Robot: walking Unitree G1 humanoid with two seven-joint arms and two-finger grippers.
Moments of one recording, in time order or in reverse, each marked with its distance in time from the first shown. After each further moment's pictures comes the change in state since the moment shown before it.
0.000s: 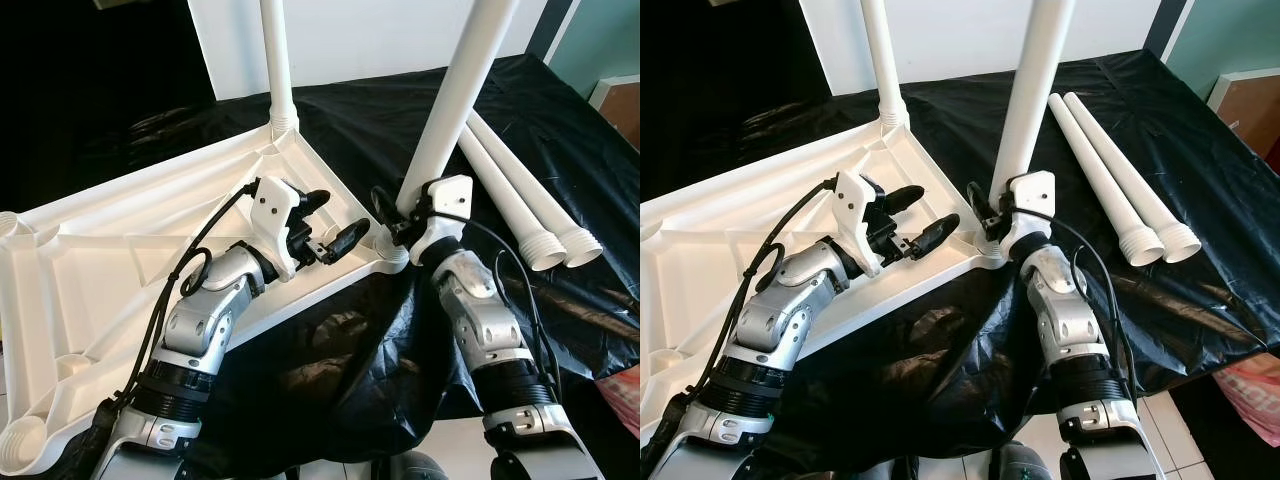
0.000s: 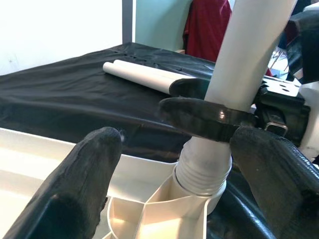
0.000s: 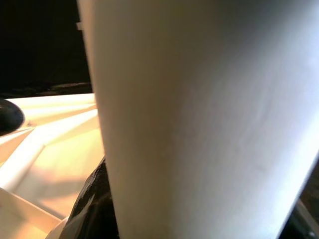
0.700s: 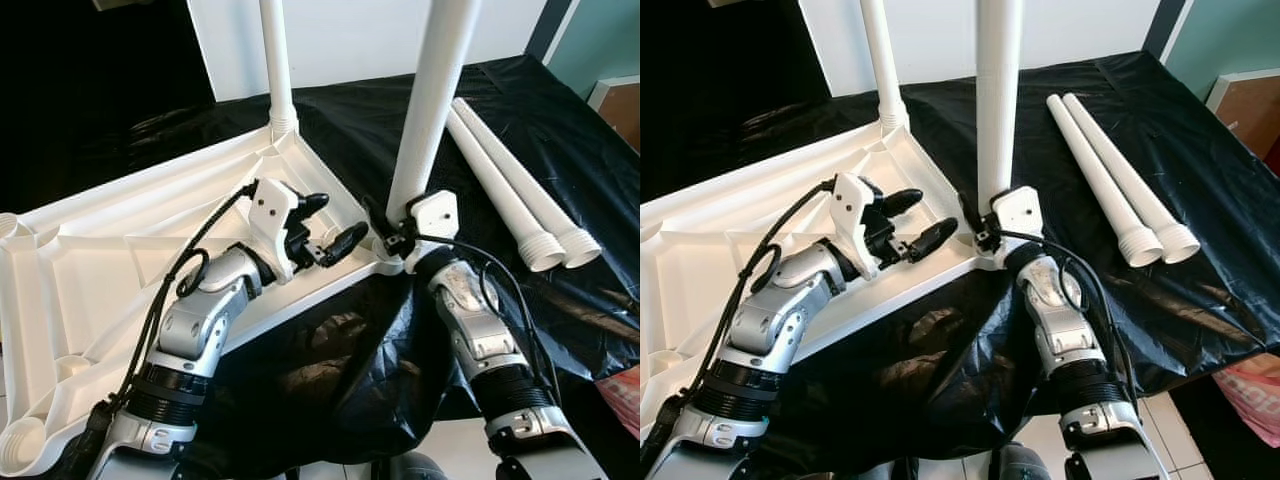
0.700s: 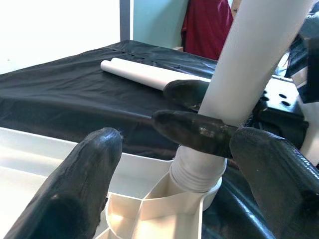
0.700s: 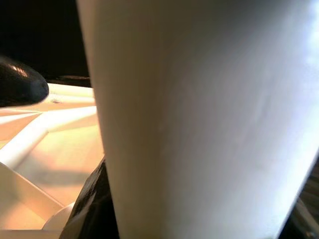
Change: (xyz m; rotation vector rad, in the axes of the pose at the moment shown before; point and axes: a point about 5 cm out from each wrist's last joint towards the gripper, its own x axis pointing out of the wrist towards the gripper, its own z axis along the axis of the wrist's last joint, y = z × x) left arm -0.003 -0.002 0.004 0.005 0.017 -0.011; right arm -0.001 0.008 -0.009 -0.140 -0.024 0.064
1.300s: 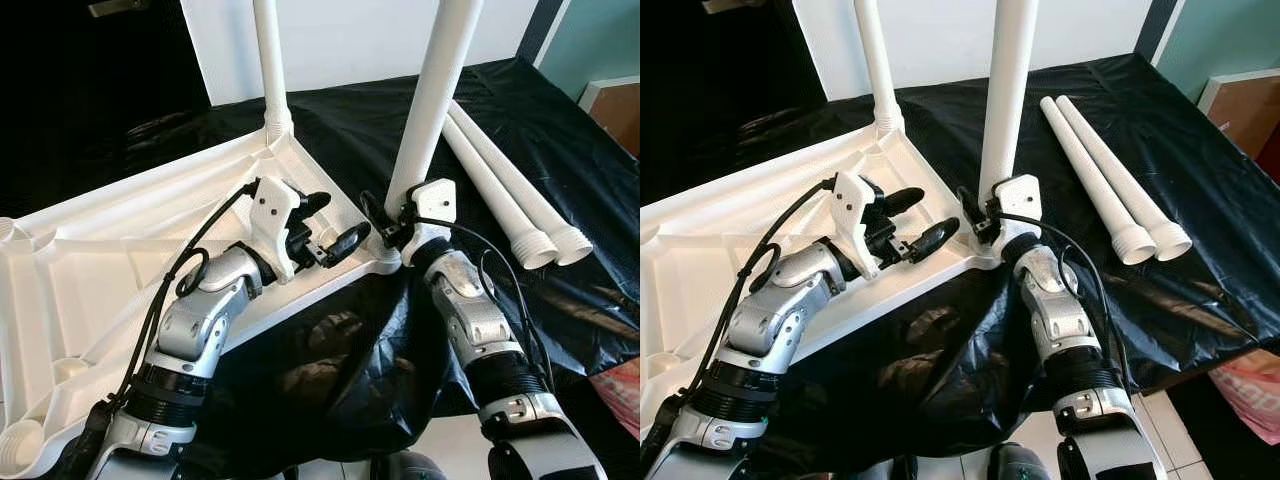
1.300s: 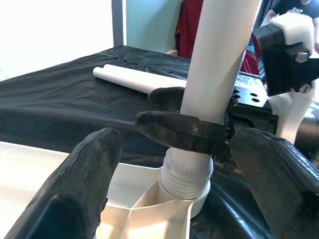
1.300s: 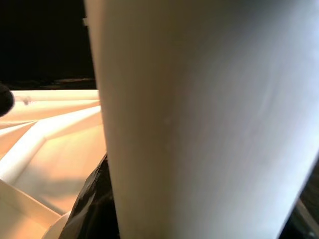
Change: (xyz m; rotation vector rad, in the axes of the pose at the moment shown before) left arm 0.000 -0.003 0.003 0.006 -0.003 -0.010; right arm 0.011 -0.007 -0.004 0.115 0.070 -0.050
